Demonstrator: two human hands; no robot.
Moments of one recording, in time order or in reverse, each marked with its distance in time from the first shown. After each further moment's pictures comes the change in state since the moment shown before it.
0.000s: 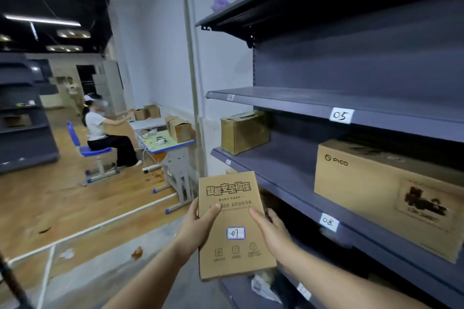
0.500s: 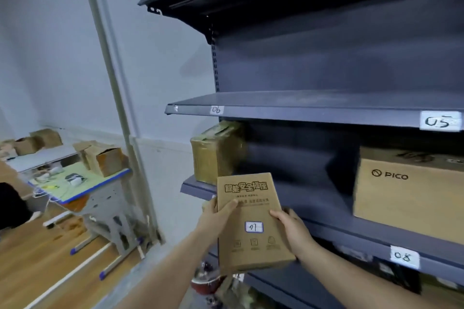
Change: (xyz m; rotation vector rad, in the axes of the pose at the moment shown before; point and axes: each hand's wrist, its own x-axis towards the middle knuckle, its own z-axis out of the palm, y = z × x) left_hand 0.303 0.002 -0.017 0.251 -0.410 -0.022; right_hand 0.216 -0.003 0.067 0.061 0.516 0.075
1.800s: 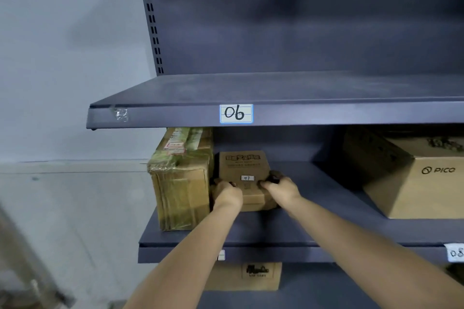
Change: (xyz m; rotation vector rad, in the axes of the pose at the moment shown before) left_hand 0.281 0.025 0.044 0.423 -0.217 0.023; right_hand 0.232 -0.047 0.070 -0.467 0.584 0.030
